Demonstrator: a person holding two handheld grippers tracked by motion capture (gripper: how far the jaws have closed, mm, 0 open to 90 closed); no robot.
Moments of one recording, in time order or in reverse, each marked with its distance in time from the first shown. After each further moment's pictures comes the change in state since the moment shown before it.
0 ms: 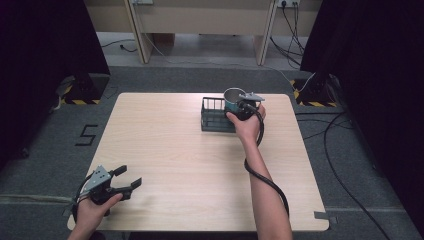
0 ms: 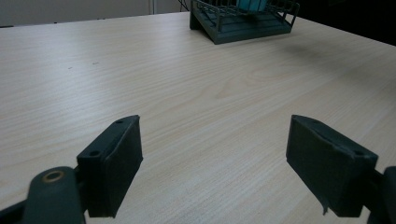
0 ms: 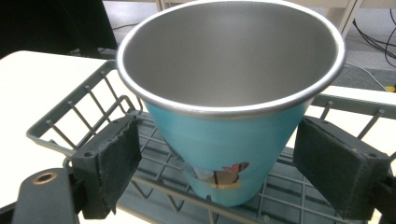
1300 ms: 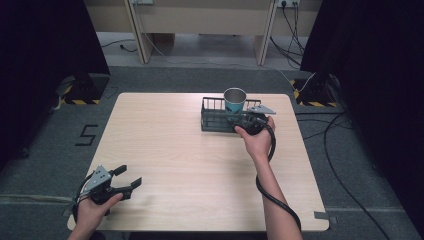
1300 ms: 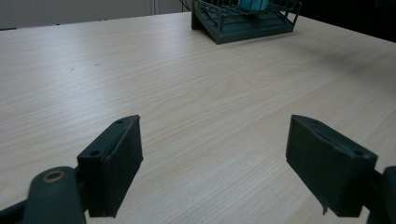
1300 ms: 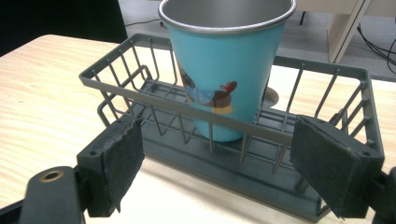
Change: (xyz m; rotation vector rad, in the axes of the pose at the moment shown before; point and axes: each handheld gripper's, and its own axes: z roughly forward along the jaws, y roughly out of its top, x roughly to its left) left arm 0.000 0.000 0.000 0.002 0.007 0.010; right arm -0.003 -0.027 -0.057 -0.010 0.031 -0.050
